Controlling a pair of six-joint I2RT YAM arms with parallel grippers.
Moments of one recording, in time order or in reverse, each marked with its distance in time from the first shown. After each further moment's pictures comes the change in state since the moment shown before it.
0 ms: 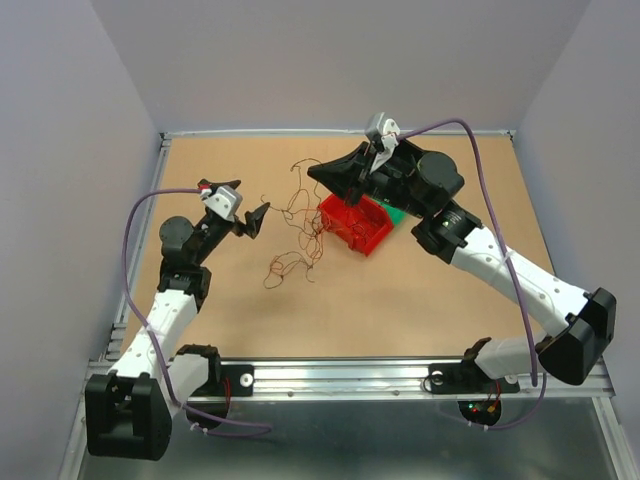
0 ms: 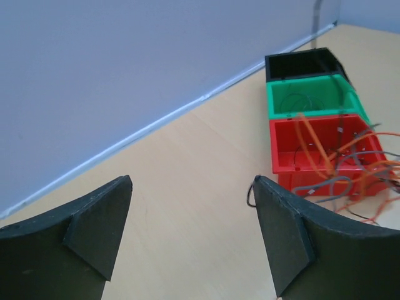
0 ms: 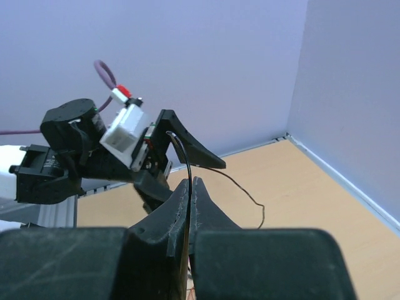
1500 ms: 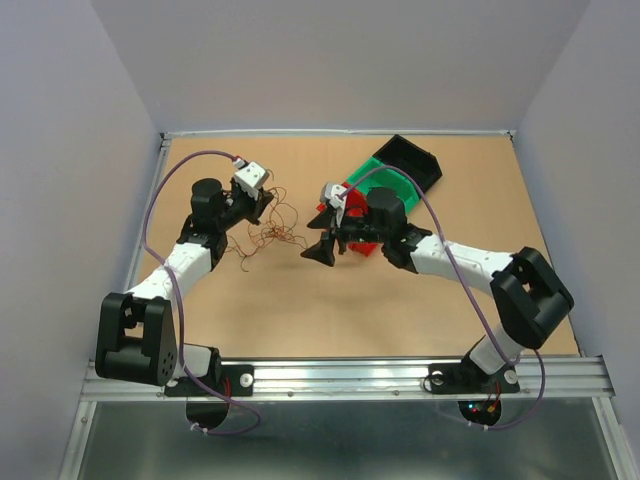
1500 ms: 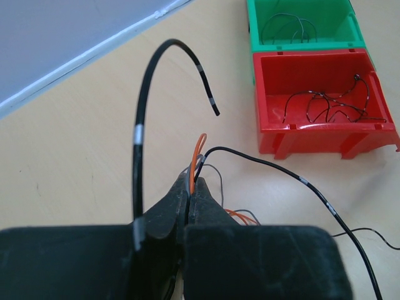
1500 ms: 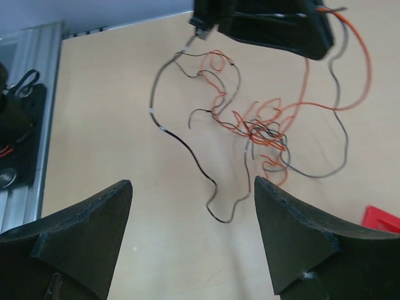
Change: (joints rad) left arm -0.064 0.356 0.214 -0.214 0.004 0.050; right arm -0.048 0.237 -0.320 0.074 -0.216 -0.199
